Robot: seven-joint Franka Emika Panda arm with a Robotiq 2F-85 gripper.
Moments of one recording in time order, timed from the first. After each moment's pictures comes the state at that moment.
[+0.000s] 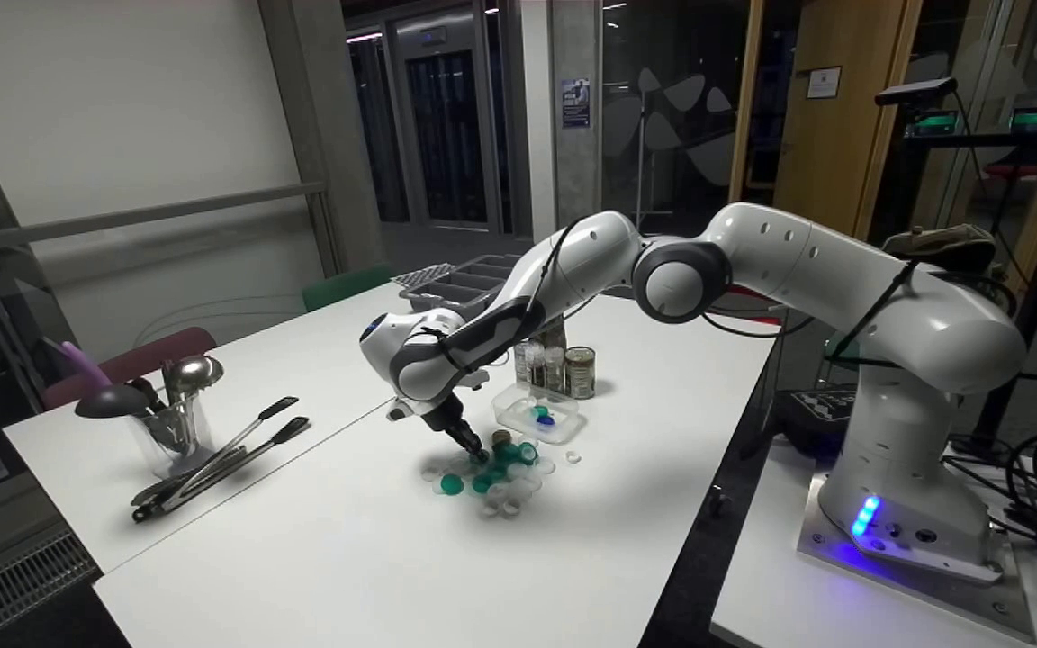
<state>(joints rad) 0.30 1.16 0.17 -0.92 -0.31 1.63 -0.76</state>
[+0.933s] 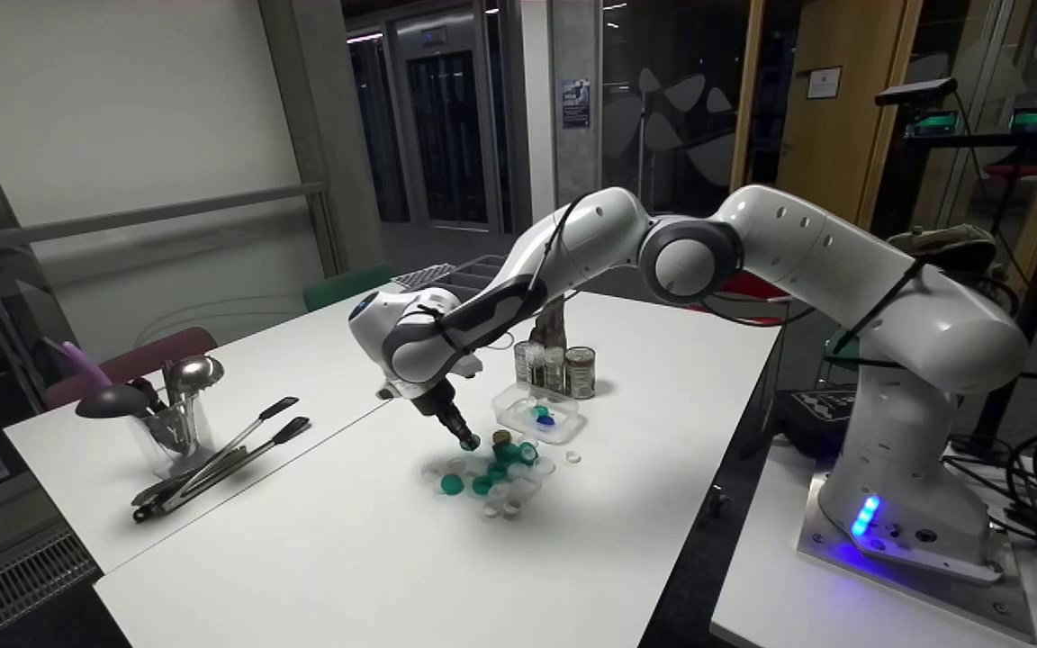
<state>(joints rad) 0.32 1.06 0.16 -0.99 -0.32 1.65 -0.57</state>
